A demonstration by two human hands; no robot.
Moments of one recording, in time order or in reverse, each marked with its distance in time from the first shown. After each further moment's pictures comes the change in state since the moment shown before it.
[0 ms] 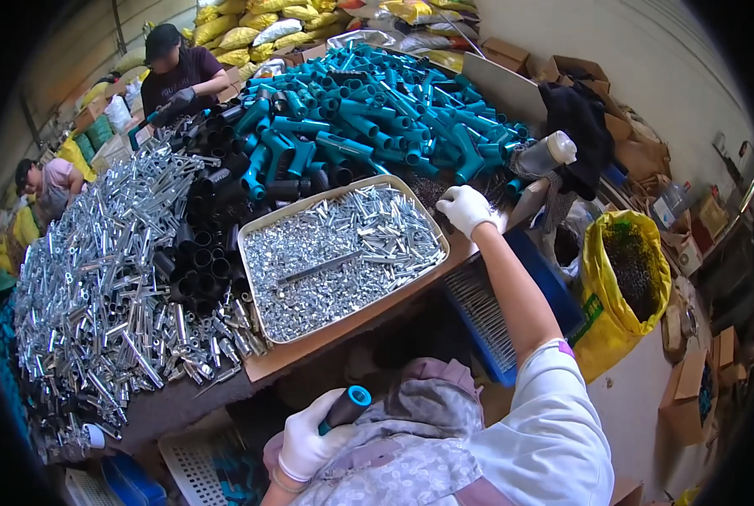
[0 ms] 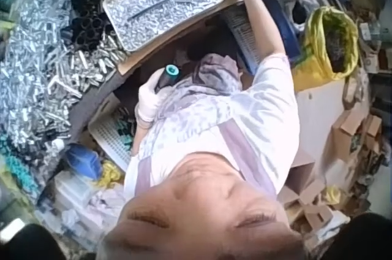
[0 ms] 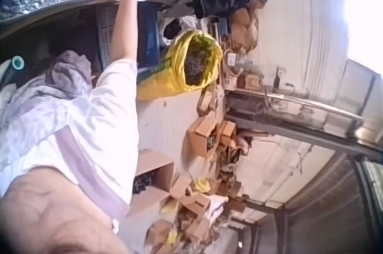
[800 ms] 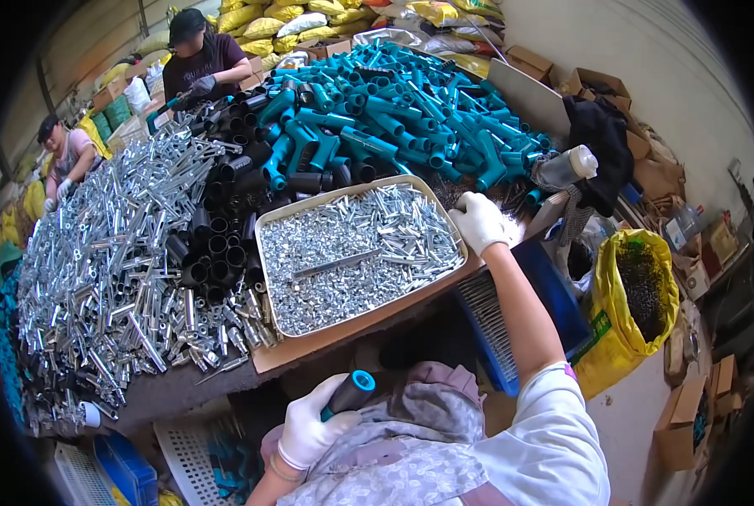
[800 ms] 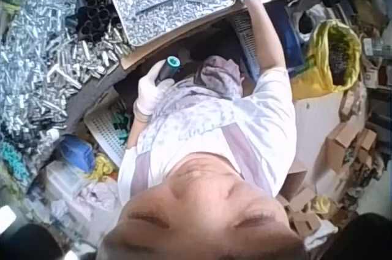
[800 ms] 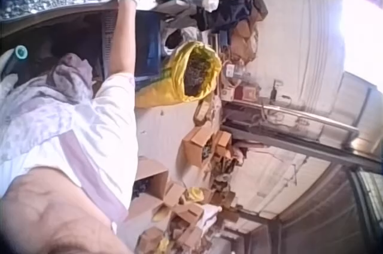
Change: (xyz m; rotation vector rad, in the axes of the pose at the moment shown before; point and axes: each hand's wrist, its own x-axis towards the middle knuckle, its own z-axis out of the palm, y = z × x) left_hand 0.012 -0.008 -0.003 -0.078 0.034 0.046; right_hand -0.016 -0.019 0.007 0.022 0.101 -0.079
